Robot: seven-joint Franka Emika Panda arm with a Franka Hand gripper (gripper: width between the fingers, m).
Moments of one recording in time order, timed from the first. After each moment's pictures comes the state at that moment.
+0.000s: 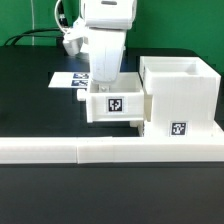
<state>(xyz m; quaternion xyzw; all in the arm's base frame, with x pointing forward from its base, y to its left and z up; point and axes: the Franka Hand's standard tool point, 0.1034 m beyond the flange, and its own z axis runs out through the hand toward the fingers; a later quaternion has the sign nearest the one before) 0.537 -0.008 0.056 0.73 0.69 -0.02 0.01</state>
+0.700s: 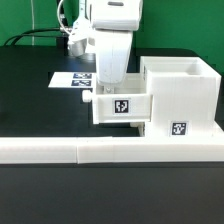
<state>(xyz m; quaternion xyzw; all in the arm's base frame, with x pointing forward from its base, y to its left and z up) 0.541 -0.001 0.056 0.72 0.69 -0.03 0.00</state>
